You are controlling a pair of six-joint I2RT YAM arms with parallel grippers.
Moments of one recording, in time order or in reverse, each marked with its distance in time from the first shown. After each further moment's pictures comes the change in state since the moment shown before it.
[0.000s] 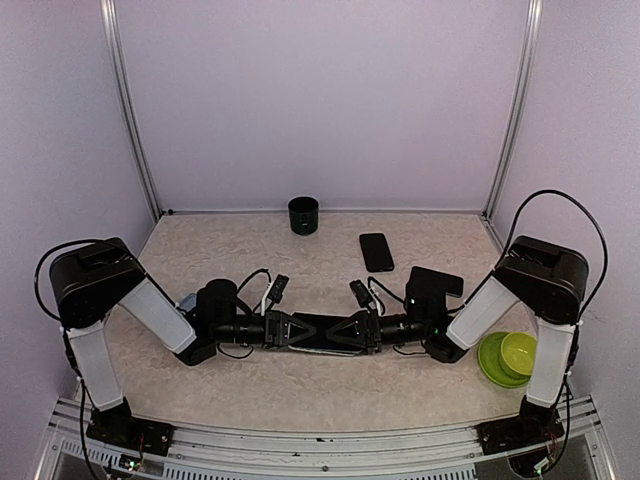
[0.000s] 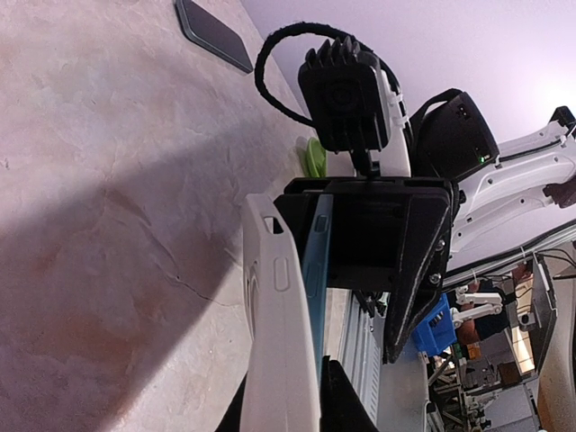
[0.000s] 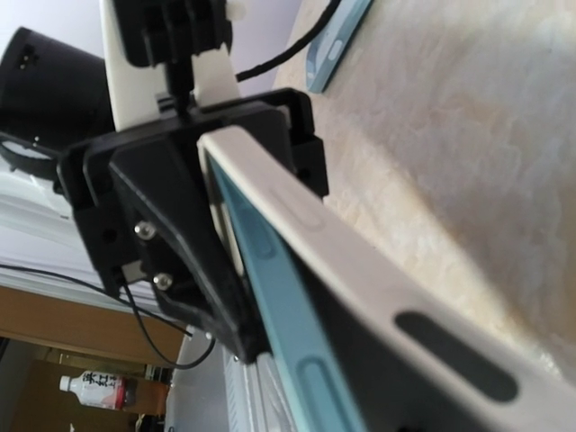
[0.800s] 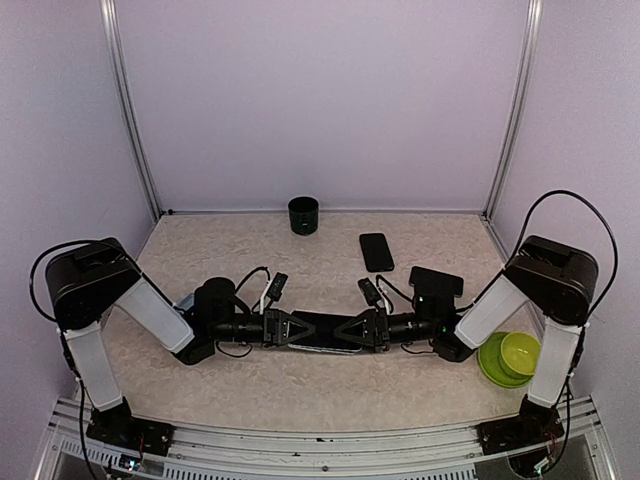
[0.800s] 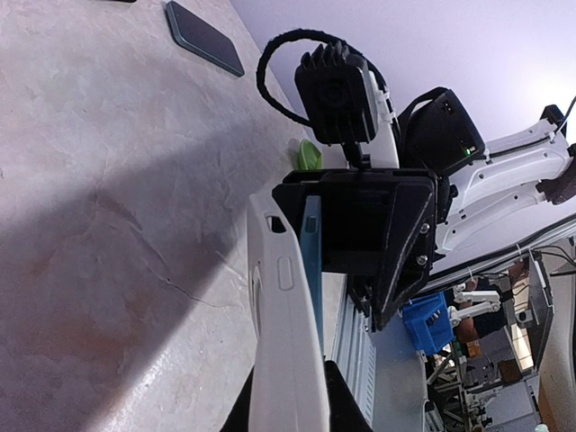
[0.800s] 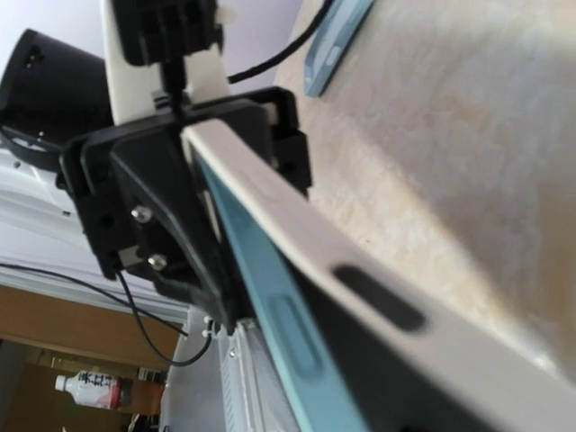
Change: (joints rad) left arm 0.007 -0.022 -0.003 0.000 0.004 0.002; right arm -0.031 -0.050 -0.042 -0.019 -0.016 -0.027
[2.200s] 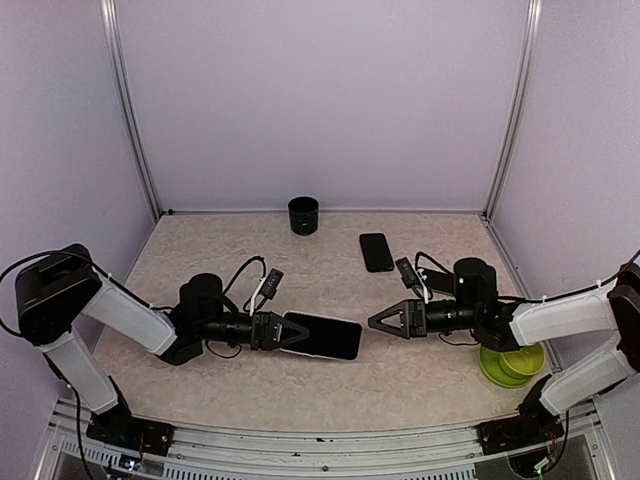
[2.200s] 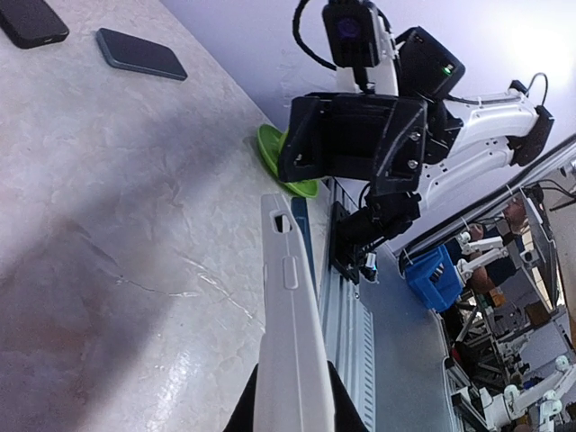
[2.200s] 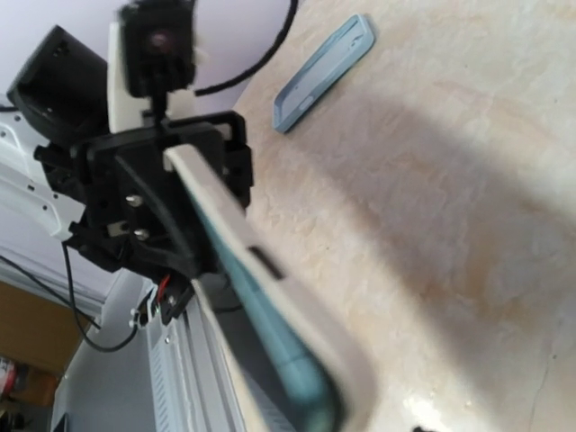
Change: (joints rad) left arm -0.017 -0.184 -0.059 -0.102 0.056 0.166; right arm -0.094 -0.532 -0.113 -0.523 0.063 -0.365
